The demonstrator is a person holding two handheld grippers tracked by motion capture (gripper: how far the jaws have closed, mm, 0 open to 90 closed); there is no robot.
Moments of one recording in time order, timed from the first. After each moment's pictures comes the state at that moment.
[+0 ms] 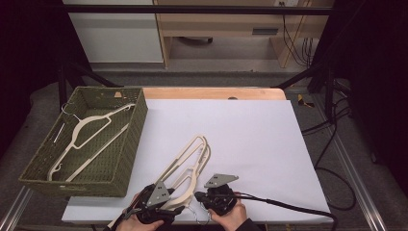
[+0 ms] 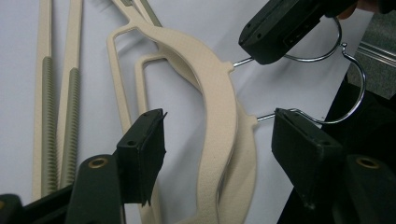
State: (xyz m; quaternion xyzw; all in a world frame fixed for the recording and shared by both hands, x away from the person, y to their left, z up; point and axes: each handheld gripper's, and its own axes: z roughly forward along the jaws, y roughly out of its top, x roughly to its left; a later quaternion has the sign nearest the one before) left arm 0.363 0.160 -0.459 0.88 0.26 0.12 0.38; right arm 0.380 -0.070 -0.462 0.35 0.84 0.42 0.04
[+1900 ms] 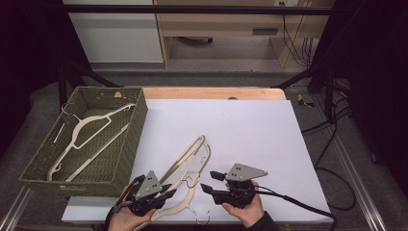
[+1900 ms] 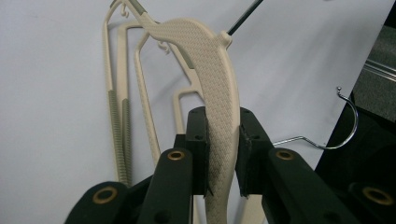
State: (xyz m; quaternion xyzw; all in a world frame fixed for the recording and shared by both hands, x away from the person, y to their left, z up) left arm 0.370 0.176 -0.421 0.86 0.27 0.15 0.40; right arm 0.382 -0.109 -0.415 0.30 0.79 0.53 0.10
